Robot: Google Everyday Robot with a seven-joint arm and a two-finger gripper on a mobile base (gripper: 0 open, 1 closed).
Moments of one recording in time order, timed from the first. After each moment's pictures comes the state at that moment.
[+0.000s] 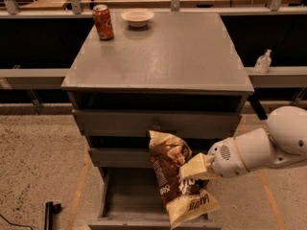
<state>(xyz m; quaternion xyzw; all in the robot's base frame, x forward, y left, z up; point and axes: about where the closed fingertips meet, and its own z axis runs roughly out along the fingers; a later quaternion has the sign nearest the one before) 0.389 -0.090 0.730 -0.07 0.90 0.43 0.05</state>
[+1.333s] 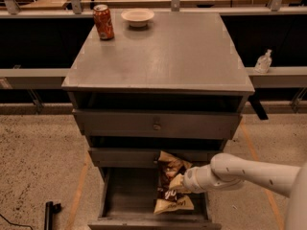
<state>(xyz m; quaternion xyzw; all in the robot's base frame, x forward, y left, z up) 0.504 -0.088 0.400 0.11 0.92 0.36 0.03</state>
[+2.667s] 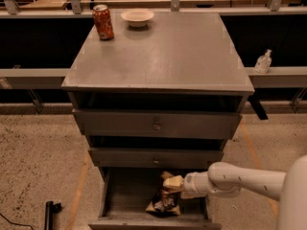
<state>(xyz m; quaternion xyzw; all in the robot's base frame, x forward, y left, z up) 0.515 -0.092 0.347 0.14 0.93 0.35 0.06</state>
